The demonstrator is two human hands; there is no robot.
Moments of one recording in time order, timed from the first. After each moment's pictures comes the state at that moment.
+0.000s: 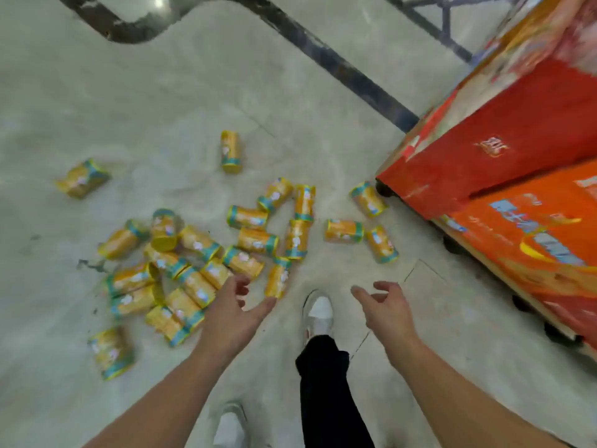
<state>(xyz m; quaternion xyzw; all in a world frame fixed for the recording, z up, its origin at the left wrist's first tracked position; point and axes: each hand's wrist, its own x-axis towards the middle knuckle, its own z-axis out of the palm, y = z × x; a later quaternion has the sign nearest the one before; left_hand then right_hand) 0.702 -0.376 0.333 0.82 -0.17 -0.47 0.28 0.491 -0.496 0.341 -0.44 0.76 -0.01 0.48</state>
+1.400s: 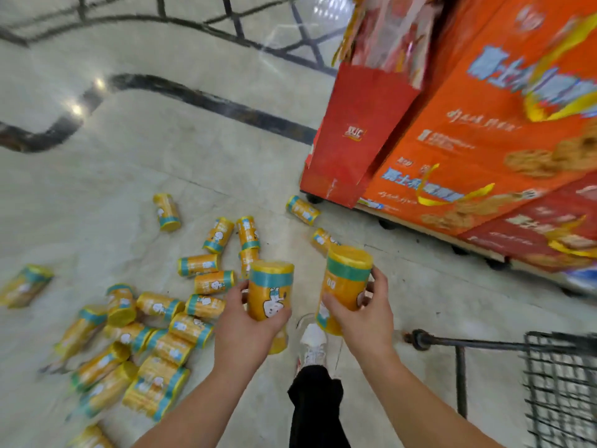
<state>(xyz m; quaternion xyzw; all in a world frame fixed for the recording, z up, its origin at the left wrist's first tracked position) 0.601 -0.397 0.401 0.77 -0.29 -0.46 0.32 0.432 -0.431 0.410 -0.40 0.73 -0.33 0.45</state>
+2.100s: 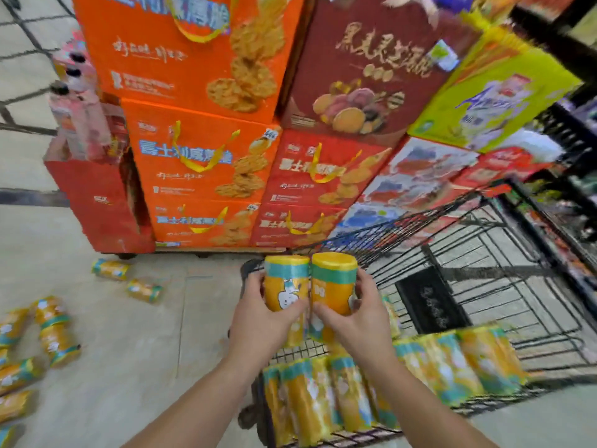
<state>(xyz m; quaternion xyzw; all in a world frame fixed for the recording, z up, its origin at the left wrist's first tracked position) 0.198 -0.306 0.693 0.56 -0.51 -0.58 0.30 0.051 -0.247 0.729 -0.41 0.82 -0.32 0.22</state>
